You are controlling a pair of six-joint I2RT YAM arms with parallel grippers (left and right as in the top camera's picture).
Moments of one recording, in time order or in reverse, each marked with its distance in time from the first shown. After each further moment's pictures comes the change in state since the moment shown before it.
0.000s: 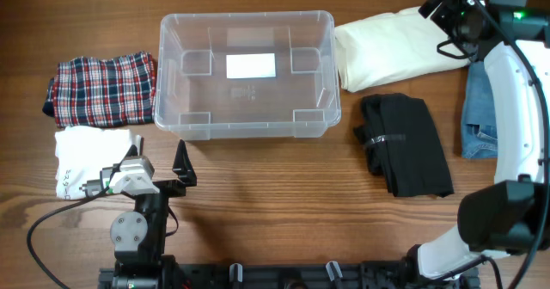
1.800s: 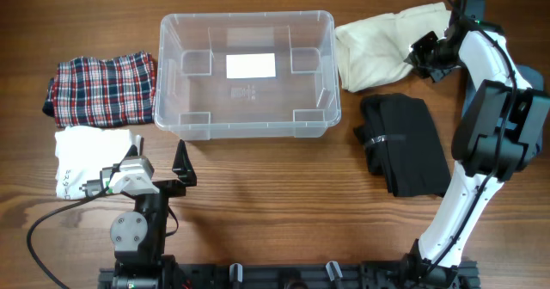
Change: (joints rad) left arm 0.000 0.000 0.000 0.000 0.000 -0.006; right arm -0.114 0.524 0.011 0.129 -0.301 0.106
